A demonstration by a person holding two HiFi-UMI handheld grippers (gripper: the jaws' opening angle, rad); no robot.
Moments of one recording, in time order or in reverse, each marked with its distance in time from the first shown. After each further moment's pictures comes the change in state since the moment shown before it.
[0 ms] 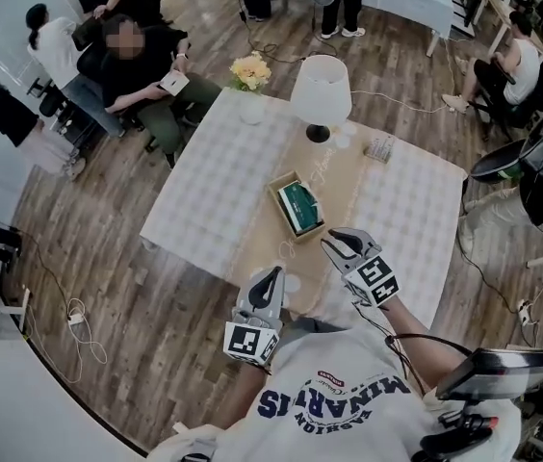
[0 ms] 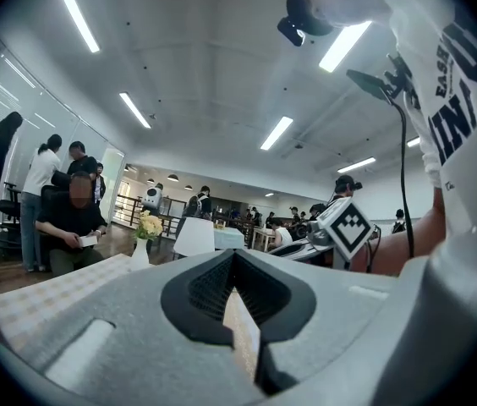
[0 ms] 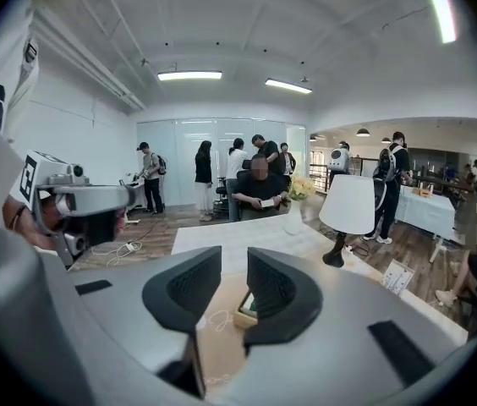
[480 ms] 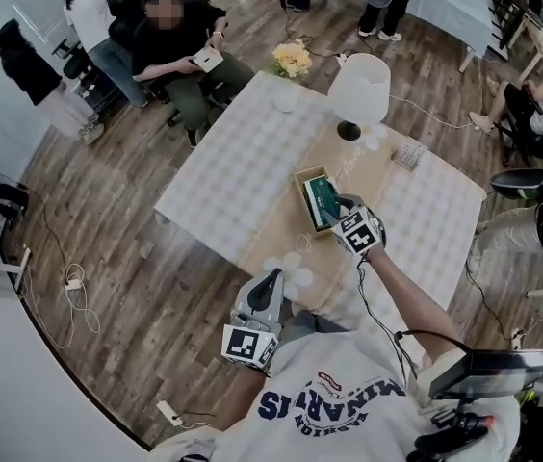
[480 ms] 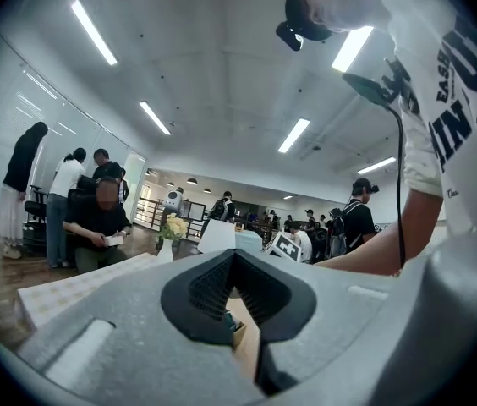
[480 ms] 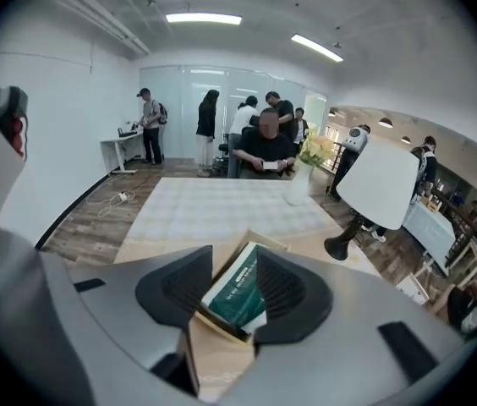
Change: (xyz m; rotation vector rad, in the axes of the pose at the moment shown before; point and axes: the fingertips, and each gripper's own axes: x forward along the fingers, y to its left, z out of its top) left arm -0.045 0.041 -0.007 -0.034 -0.022 0.136; right arm 0.154 -0.047 -0.059 -0.159 0.300 -0.020
